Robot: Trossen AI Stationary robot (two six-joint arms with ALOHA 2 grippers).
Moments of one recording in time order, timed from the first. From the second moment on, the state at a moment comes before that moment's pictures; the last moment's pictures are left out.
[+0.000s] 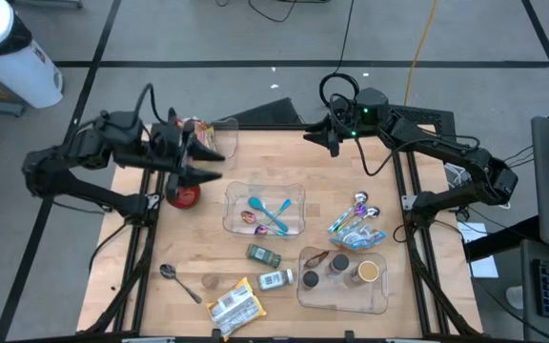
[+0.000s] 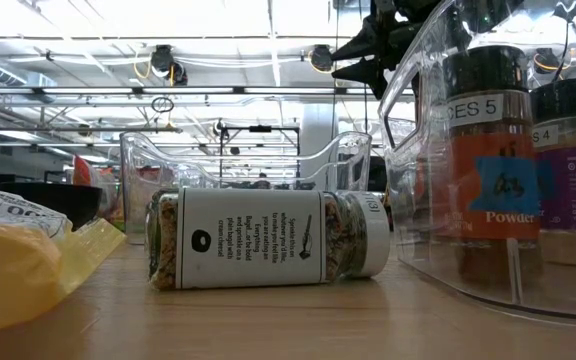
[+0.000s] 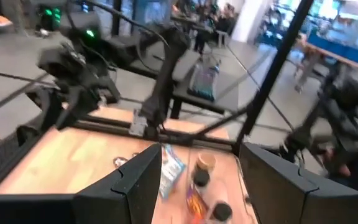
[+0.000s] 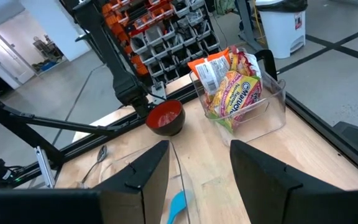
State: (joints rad) left arm 0.00 1.04 1.46 -0.56 0.10 -0.22; right arm -0.63 1.30 1.03 0.01 -0.58 0.28
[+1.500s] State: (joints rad) left arm -0.27 0.67 0.82 -0.34 -0.10 -0.62; right arm -0.23 1.27 1.03 0.75 -0.31 0.66
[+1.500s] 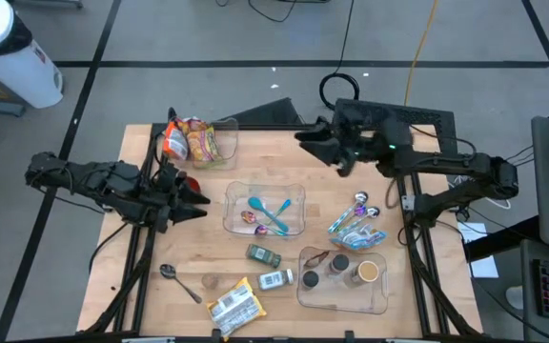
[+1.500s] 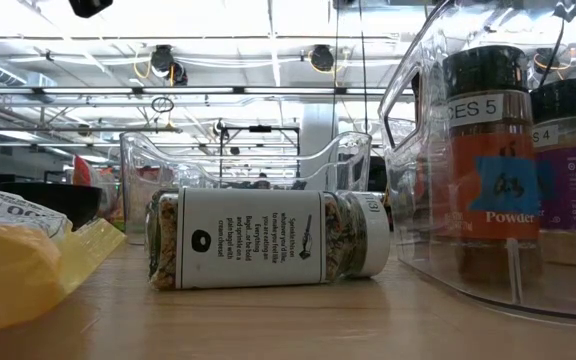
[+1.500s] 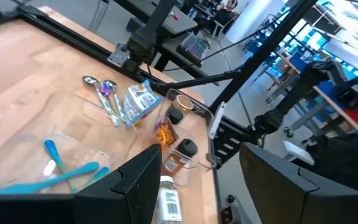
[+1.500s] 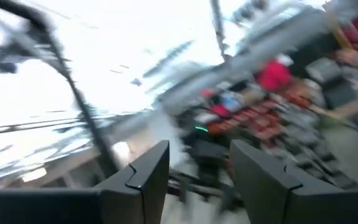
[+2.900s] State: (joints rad) left arm -0.10 0.73 0.82 -0.34 -0.23 -0.52; right arm -0.02 1.40 1.23 -1.26 0.02 -0.38
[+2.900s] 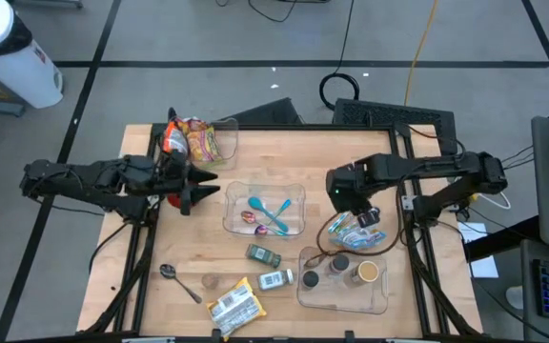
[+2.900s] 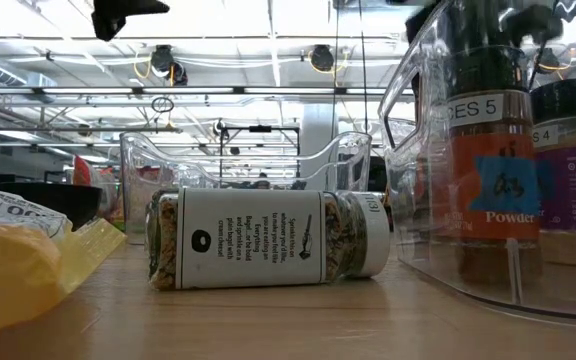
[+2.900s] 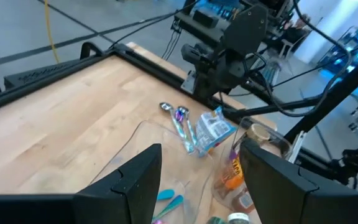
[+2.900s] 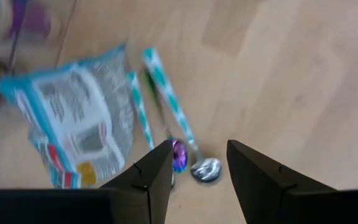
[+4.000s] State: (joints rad) left arm -0.05 0.94 0.82 -0.10 -0.21 -0.55; right arm -0.03 1.38 0.67 -0.70 0.05 -0.48
